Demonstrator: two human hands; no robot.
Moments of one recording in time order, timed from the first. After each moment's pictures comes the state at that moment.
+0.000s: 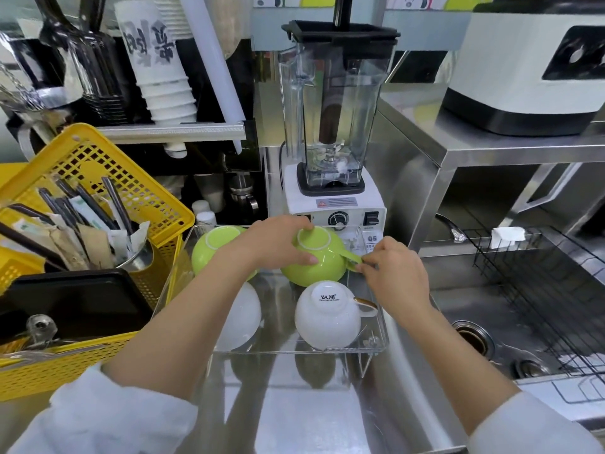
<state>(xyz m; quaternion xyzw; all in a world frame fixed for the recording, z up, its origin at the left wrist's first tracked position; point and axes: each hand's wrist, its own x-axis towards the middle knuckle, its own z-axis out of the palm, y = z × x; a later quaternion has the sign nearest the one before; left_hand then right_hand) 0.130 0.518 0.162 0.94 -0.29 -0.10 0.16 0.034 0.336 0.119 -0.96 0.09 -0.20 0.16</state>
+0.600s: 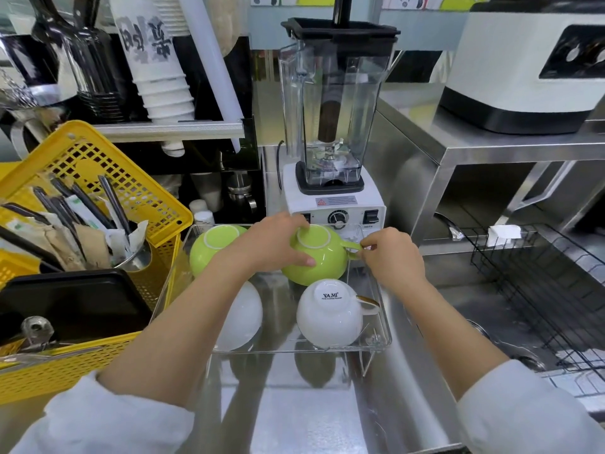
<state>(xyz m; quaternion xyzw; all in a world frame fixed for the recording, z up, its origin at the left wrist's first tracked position) 0.126 0.523 0.158 0.93 -0.30 -0.07 0.18 0.054 0.339 0.137 -0.95 0.18 -0.12 0.24</state>
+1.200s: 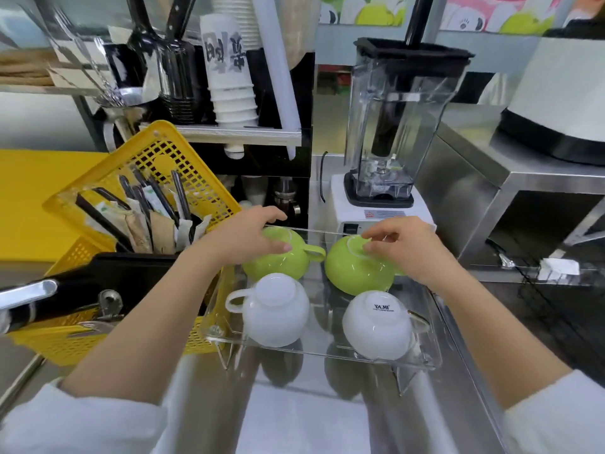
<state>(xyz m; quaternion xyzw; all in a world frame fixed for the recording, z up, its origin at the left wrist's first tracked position) 0.132 0.626 0.174 0.94 -0.21 -0.04 0.26 0.068 0.378 0.180 -0.93 -0.02 -0.08 0.35</state>
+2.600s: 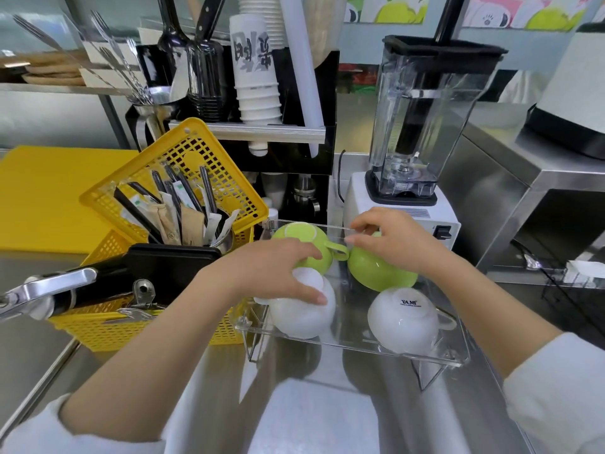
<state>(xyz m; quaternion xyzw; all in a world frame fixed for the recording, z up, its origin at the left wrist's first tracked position) 0.081 0.633 0.178 0.94 -0.29 -0.13 0.12 0.086 0.418 0.181 -0.95 -0.13 -0.06 0.29</state>
